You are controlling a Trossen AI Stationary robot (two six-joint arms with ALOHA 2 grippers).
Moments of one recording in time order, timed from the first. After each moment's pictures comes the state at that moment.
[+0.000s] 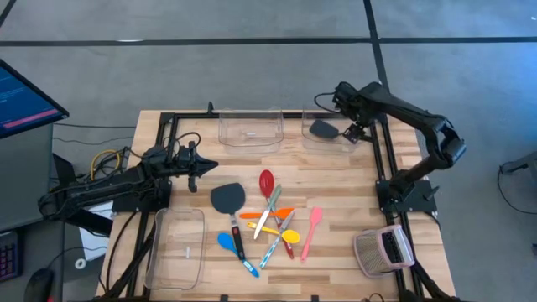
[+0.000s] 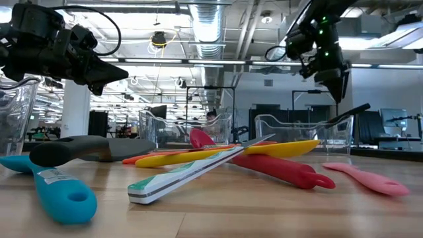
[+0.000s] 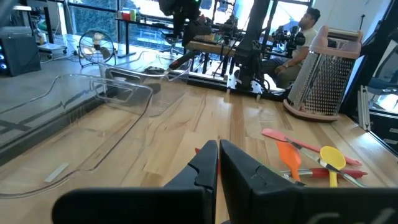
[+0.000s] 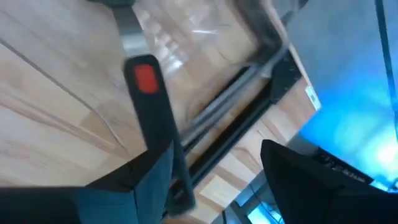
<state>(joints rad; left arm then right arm) 0.48 0.45 0.01 0.37 0.31 -0.11 -0.78 1.50 1.28 -1.38 0.43 -0.03</state>
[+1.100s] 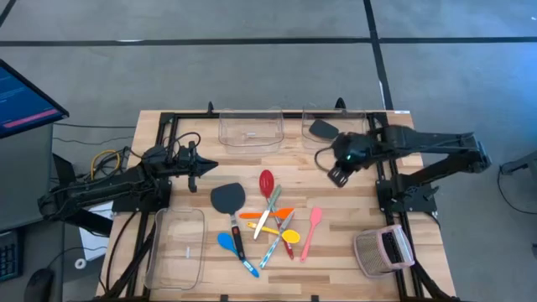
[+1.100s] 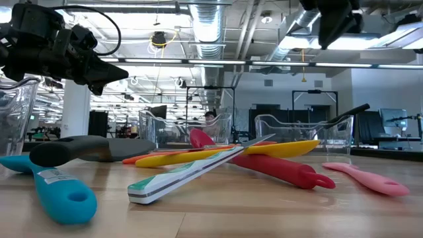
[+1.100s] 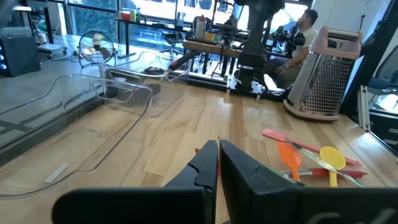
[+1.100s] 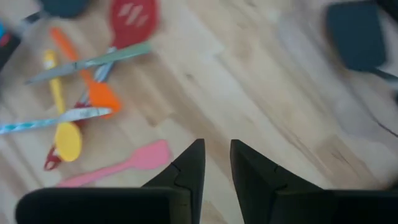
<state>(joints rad) 0.48 0.45 0.01 0.37 0.31 -0.11 0.04 1.24 1.31 -1.25 0.21 0.67</state>
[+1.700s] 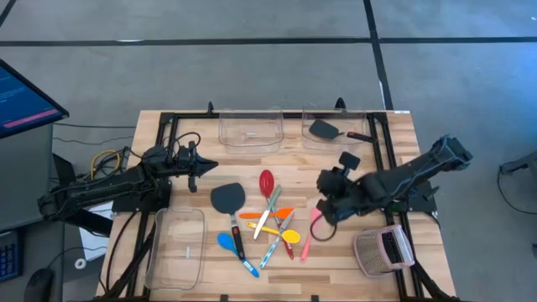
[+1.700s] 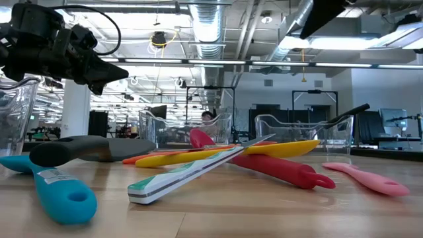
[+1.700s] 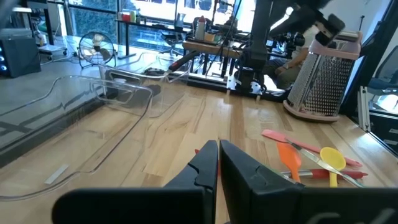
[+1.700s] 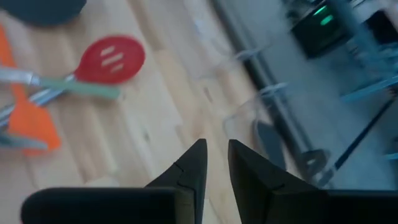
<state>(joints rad) 0.48 0.45 0.01 0.37 0.31 -0.11 0.46 1.47 1.31 -1.22 0.91 0.69</state>
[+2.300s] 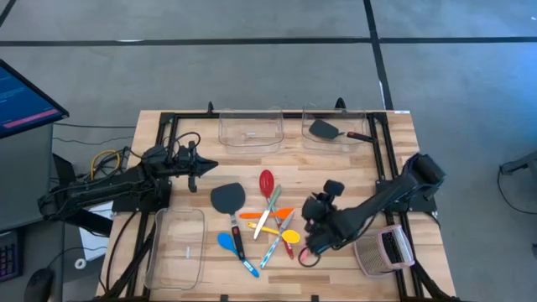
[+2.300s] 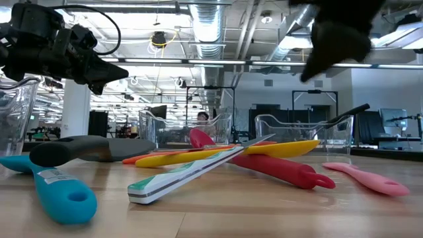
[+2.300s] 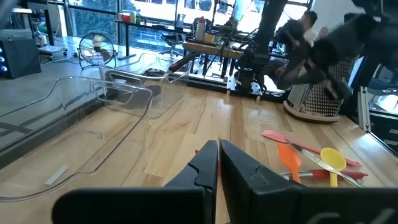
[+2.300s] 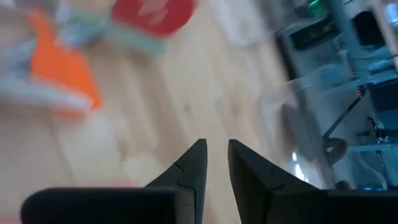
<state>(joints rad) 0.48 0.45 0.01 0.38 0.31 -0.11 0.56 1.81 1.31 -1.19 0.86 0.85</state>
